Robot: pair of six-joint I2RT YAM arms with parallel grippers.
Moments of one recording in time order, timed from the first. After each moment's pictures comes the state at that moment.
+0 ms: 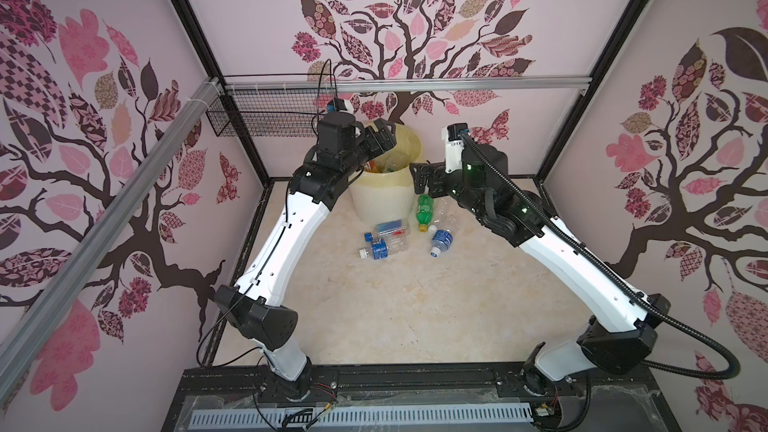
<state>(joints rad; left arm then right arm) -0.44 1.65 1.96 -0.53 -0.01 -0.68 0.75 1.50 1.78 -0.53 0.30 0.29</state>
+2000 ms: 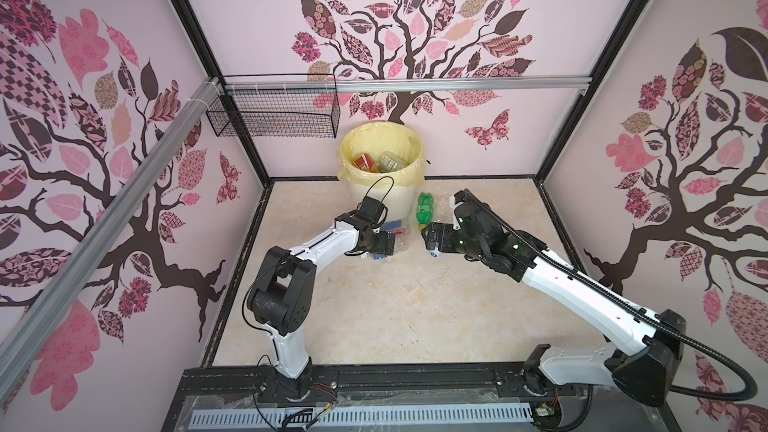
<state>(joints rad) -0.48 1.84 1.32 -0.61 0.03 -0.27 0.70 1.29 1.22 -0.59 0.14 0.65</state>
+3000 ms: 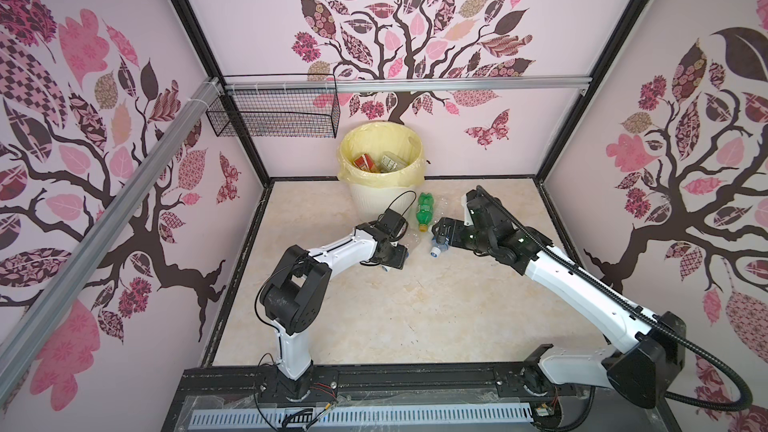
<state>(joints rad) -0.62 1.86 1.29 -0.60 0.03 -0.28 0.57 1.29 1.17 -0.57 0.02 0.66</state>
